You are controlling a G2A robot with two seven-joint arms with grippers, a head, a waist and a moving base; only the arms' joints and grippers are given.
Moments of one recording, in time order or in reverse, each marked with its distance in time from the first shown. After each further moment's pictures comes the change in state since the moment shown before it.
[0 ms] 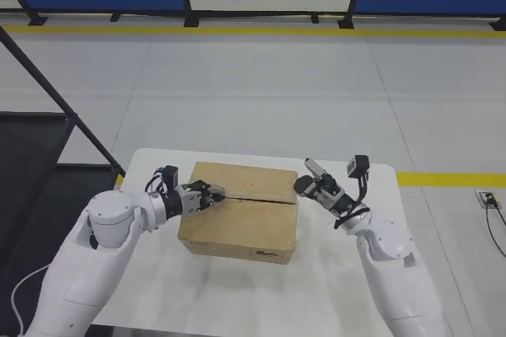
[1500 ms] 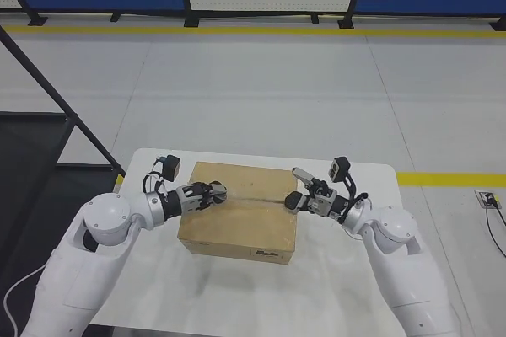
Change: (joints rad) left arm 0.019 0.021 -0.006 -0.053 0.155 -0.233 -0.080; right arm 0.087 0.050 -0.058 0.067 0.090 0.253 0.229
